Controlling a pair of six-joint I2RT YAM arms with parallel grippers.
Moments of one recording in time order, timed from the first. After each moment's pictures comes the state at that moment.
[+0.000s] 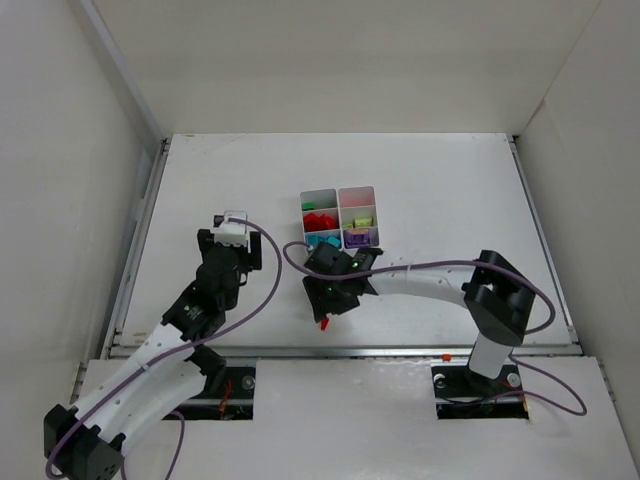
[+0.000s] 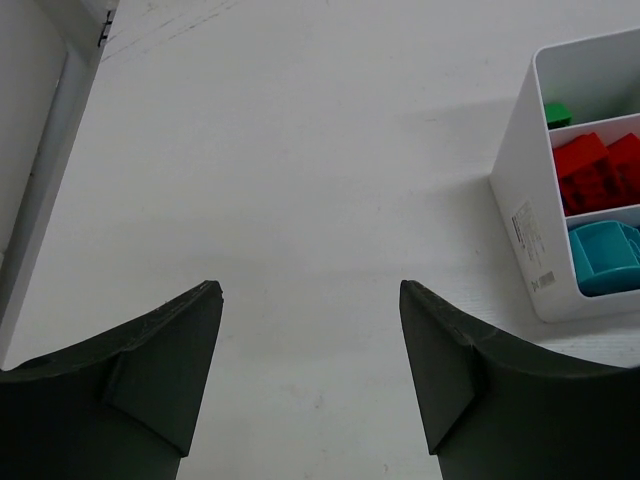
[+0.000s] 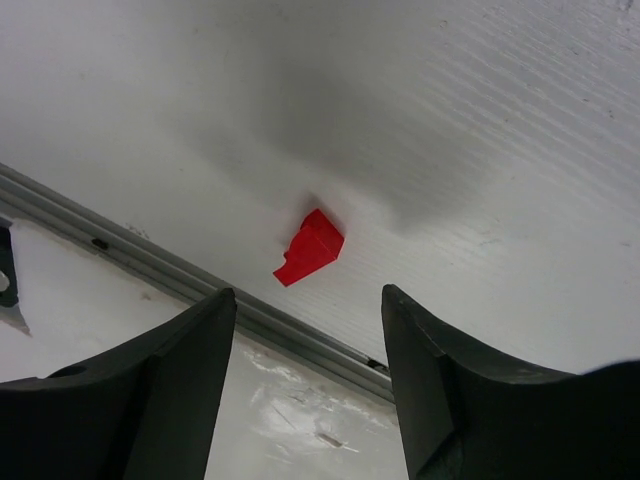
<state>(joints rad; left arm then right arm) -0.60 0.67 0.49 -0.10 -0.59 -0.05 1.07 1.74 1.20 -0.63 -0.02 0.67</state>
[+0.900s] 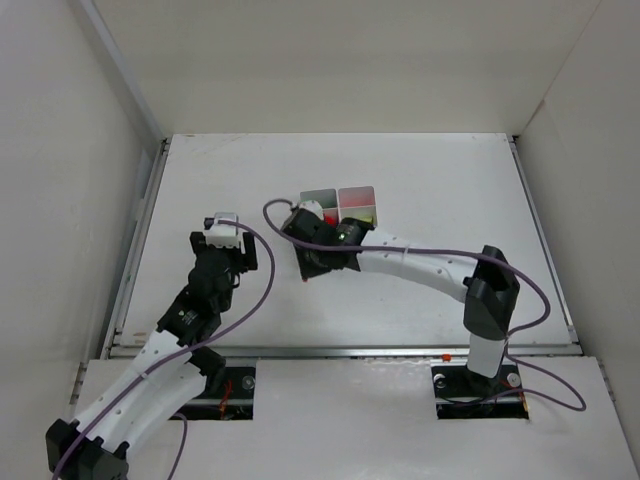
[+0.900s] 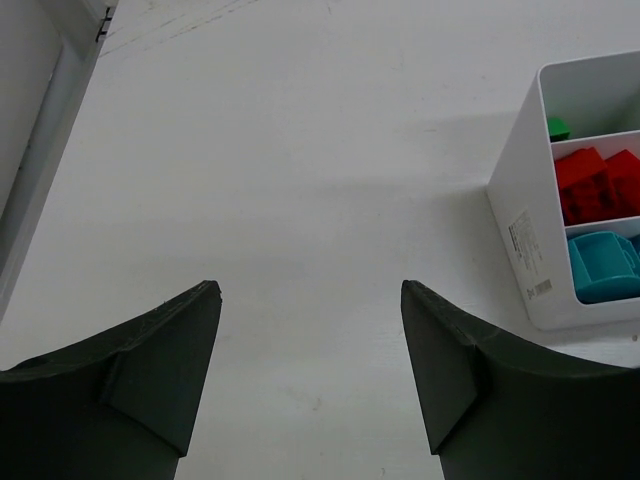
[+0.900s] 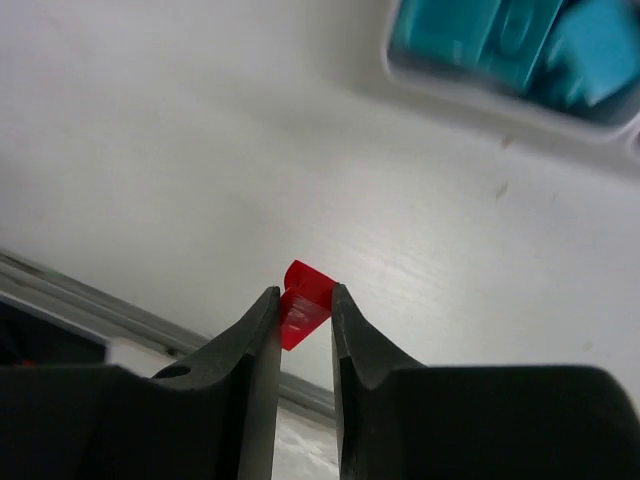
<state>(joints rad) -0.53 0.59 0.46 -0.10 -0.52 -0.07 1.07 1.85 1.54 -0.78 0.22 0.68</state>
